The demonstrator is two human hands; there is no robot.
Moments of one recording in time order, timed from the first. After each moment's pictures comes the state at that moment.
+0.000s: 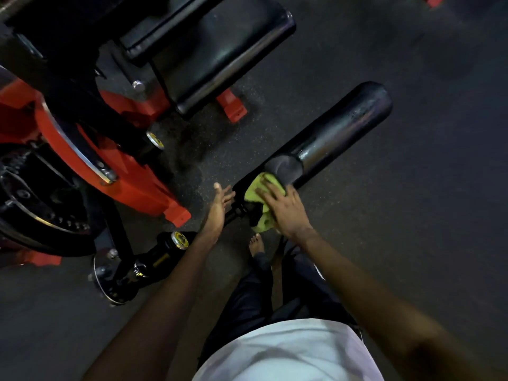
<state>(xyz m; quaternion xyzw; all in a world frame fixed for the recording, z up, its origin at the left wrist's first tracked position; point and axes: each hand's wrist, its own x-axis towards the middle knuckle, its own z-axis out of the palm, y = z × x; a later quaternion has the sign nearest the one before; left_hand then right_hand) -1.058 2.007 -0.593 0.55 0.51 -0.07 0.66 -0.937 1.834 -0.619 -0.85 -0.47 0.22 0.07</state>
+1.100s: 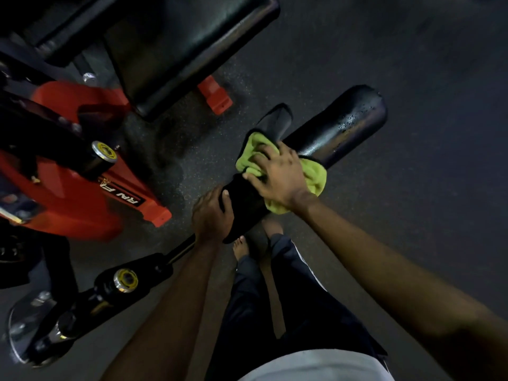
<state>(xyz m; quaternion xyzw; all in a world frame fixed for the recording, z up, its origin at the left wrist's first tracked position) -0.980 1.973 -0.655 0.88 0.43 -0.01 0.22 -0.789 1.872 -0.608 -0.85 -0.48 0.18 0.11</state>
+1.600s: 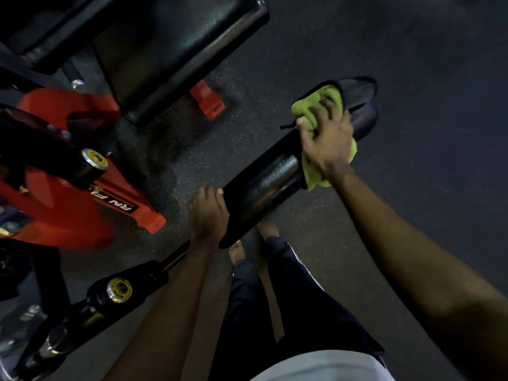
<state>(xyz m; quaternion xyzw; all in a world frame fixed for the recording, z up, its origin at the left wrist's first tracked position) -0.962 1.976 -0.645 0.90 0.40 -0.02 0.17 -0.685 1.839 -0.610 -0.95 -0.25 0.06 0.16</state>
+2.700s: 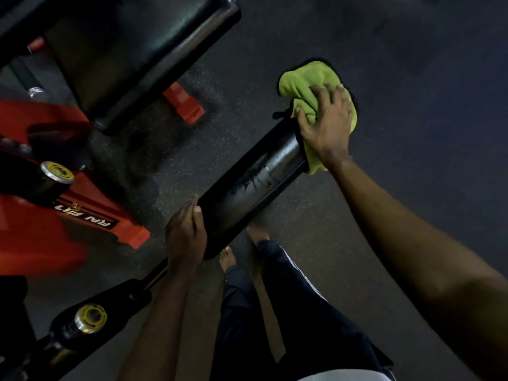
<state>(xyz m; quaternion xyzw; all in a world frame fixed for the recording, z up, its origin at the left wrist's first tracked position) -0.989 1.973 -0.648 0.85 0.42 0.00 0.32 -0.650 1.818 -0.629 -0.96 -0.20 0.03 0.18</state>
